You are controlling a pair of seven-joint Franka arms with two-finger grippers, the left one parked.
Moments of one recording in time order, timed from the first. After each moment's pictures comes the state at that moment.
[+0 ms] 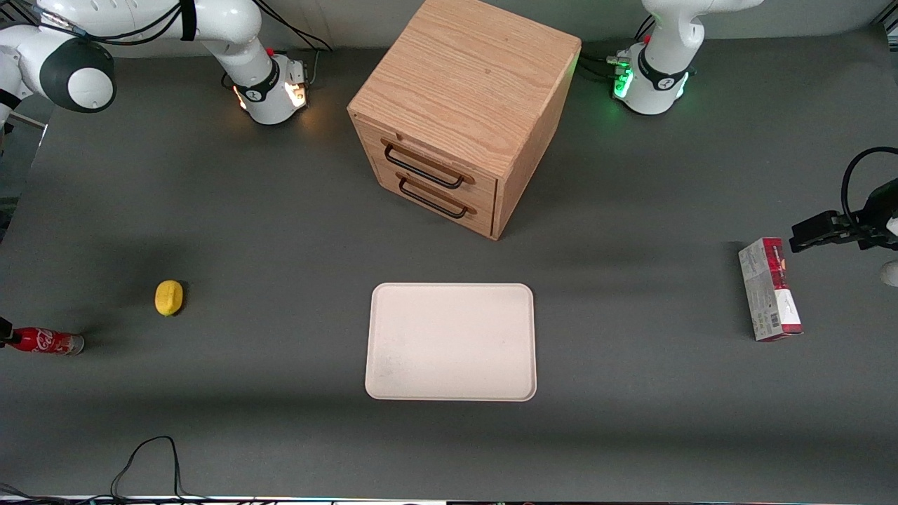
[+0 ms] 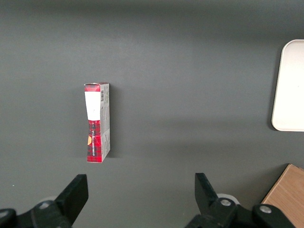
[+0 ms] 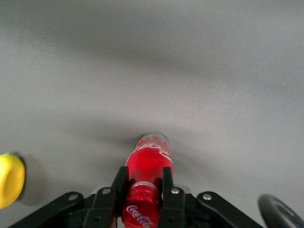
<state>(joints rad) -0.59 0.98 0.04 -0.82 0.05 1.82 -0.79</state>
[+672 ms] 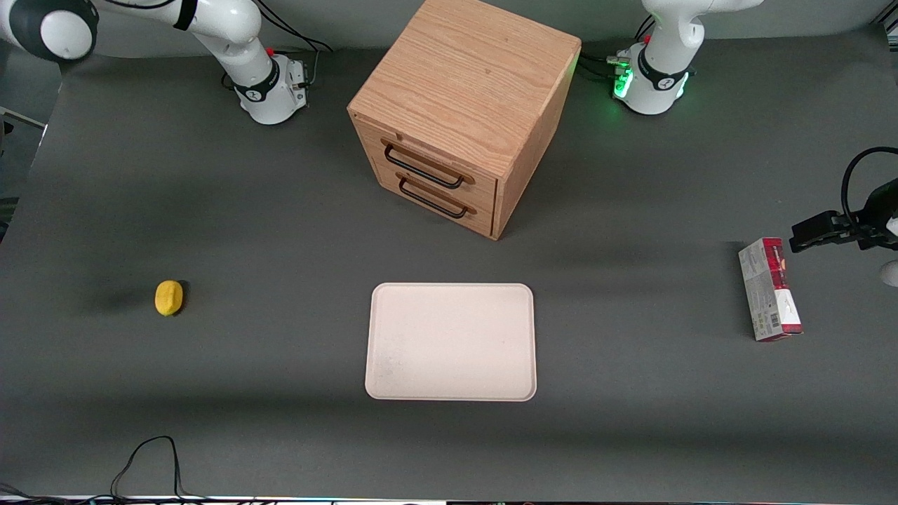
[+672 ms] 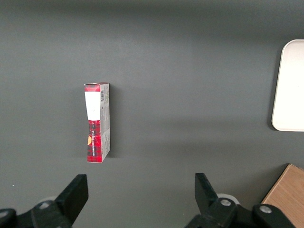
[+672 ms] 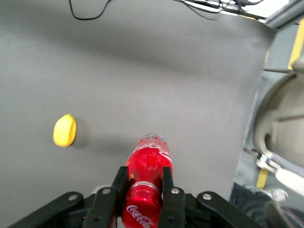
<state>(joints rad) -0.62 0.65 0.03 -0.77 0.02 1.52 -0.80</state>
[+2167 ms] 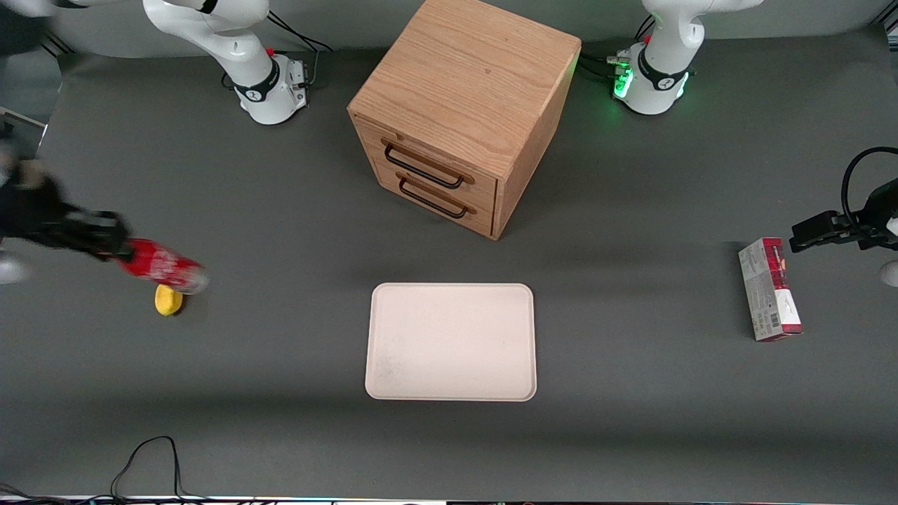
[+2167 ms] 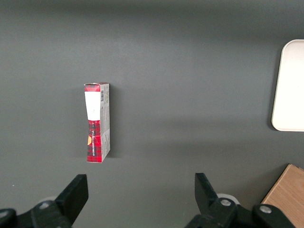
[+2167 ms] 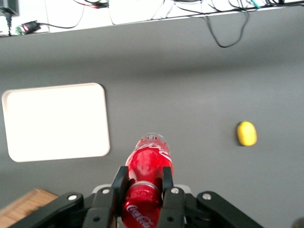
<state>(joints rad) 0.22 0.45 0.07 -0.81 -0.07 1.35 0.40</state>
